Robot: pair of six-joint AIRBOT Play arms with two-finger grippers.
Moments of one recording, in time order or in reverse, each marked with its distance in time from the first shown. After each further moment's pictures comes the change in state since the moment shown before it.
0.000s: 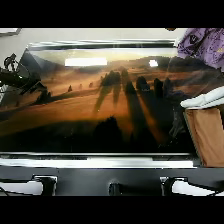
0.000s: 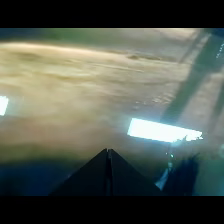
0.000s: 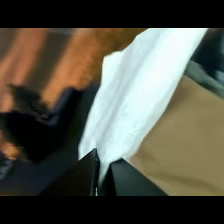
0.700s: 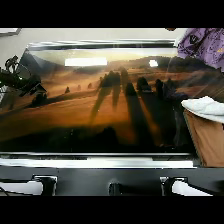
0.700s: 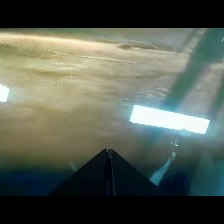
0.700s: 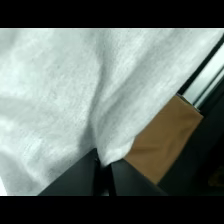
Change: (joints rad) left arm 0.000 0.000 0.000 0.000 -0.051 0.005; right arm 0.000 0.075 -0.261 -0.293 0.208 -0.144
